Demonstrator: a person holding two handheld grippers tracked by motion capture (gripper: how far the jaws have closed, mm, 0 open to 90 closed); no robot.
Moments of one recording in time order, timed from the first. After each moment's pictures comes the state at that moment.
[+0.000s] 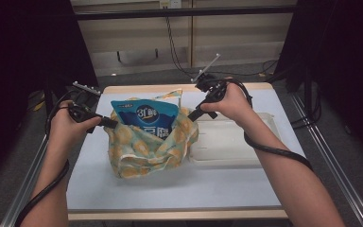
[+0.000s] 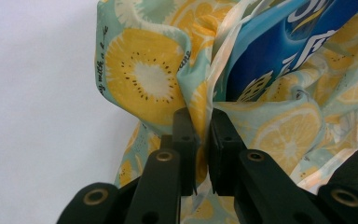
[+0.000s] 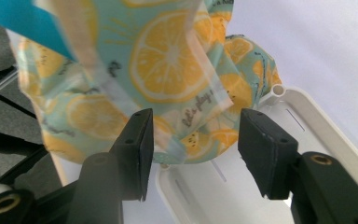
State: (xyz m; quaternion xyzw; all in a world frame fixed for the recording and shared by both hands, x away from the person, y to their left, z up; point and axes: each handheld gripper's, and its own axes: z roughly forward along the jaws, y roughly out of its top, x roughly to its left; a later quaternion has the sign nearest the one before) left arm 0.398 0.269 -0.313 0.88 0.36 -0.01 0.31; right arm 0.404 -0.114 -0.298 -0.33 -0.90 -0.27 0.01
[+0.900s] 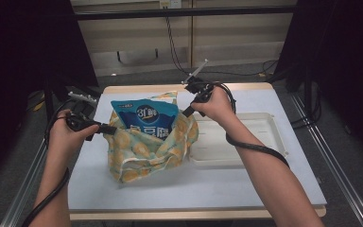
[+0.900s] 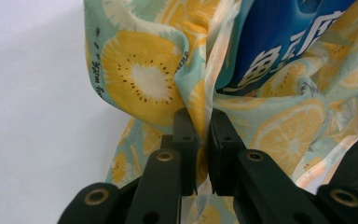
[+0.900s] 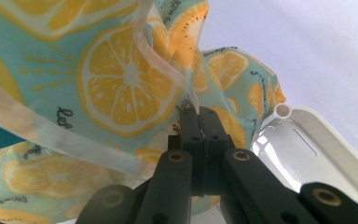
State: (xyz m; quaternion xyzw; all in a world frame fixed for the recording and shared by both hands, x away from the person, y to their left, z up) left arm 0.385 0.278 -0.337 0.86 0.37 -0.01 0.35; right arm 0.433 -0.091 -0.331 -0.36 -0.89 -0.28 0.01
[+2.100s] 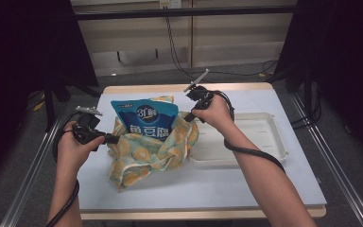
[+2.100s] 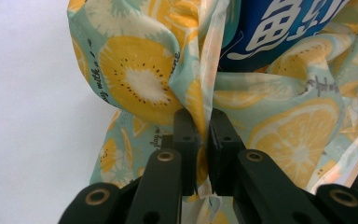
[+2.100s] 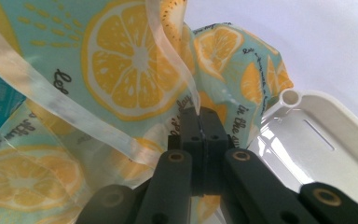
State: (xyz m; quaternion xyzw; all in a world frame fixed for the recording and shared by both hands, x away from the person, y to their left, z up) left arm 0.367 0.271 -0.365 0.86 0.38 0.01 0.34; right arm 0.437 -0.096 -0.366 -0.38 -0.88 -0.28 0.03
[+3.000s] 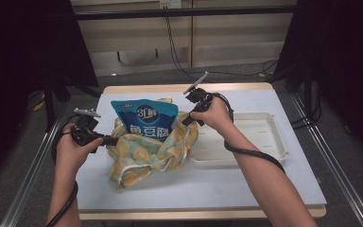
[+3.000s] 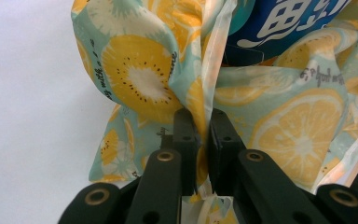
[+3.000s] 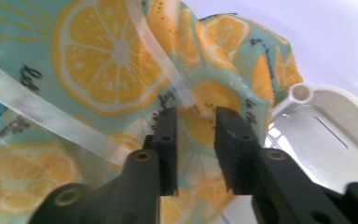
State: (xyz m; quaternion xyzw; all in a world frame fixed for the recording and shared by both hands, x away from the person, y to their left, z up) left arm 0.365 0.278 -0.370 0.86 0.39 0.00 0.34; right arm 0.437 -0.095 -0.373 -0.39 -0.88 -0.28 0.04
